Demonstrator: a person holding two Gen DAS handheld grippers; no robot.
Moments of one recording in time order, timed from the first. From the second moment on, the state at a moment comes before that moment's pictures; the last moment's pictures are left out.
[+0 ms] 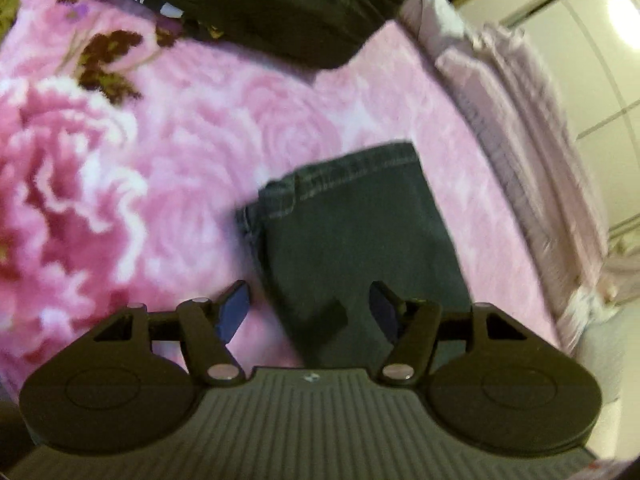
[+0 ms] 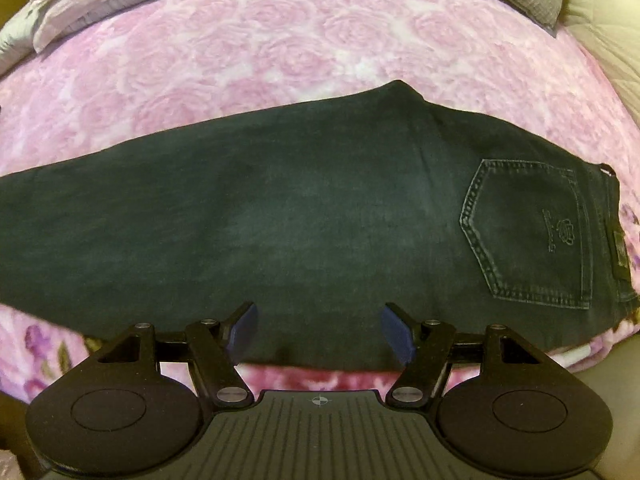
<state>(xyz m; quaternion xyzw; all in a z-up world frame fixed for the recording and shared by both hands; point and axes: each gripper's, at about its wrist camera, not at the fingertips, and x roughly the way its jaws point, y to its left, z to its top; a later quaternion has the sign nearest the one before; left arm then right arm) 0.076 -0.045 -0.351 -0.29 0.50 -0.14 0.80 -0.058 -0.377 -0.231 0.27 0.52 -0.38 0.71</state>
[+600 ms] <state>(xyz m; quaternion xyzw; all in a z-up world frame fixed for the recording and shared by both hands) 0.088 -0.098 -0.294 -0.18 0.42 -0.17 0.87 -0.112 -0.384 -0.238 0.29 0.49 -0.42 0.70</state>
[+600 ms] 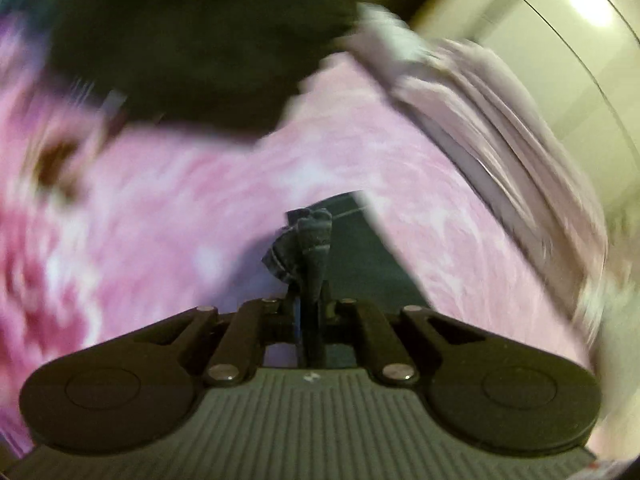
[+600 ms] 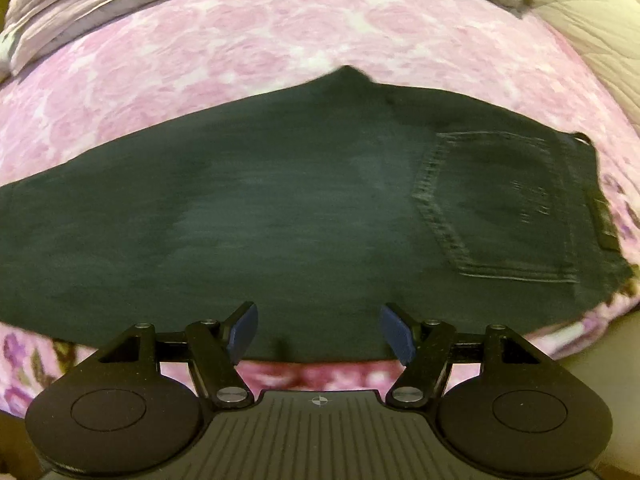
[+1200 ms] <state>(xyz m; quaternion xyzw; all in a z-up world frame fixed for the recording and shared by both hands) -0.216 -0.407 -0.322 0.22 0.37 -0.58 0.69 -0.252 -0.426 -0.238 0.39 0.38 -0.52 0.66</state>
